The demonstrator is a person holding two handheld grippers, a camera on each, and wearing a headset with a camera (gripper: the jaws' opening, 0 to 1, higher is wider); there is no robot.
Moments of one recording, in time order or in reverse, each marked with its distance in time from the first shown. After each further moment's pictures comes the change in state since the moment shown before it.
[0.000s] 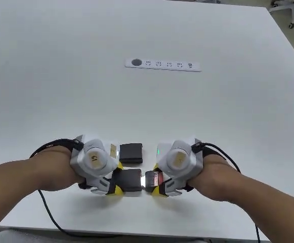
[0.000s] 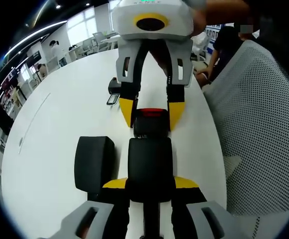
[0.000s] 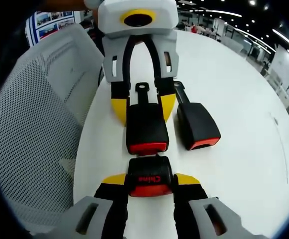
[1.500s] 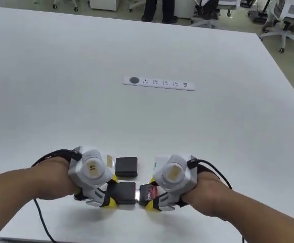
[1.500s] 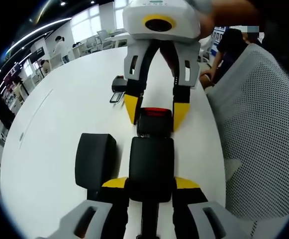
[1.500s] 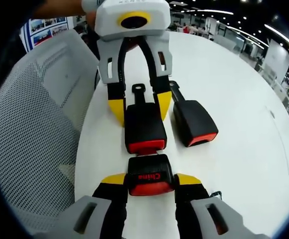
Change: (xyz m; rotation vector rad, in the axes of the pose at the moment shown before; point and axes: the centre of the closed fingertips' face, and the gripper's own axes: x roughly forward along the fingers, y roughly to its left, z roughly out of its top) left arm -0.002 0.000 -0.001 -0.051 0.006 0.014; right arm -0.007 0.002 -0.003 0.062 -0.019 -0.032
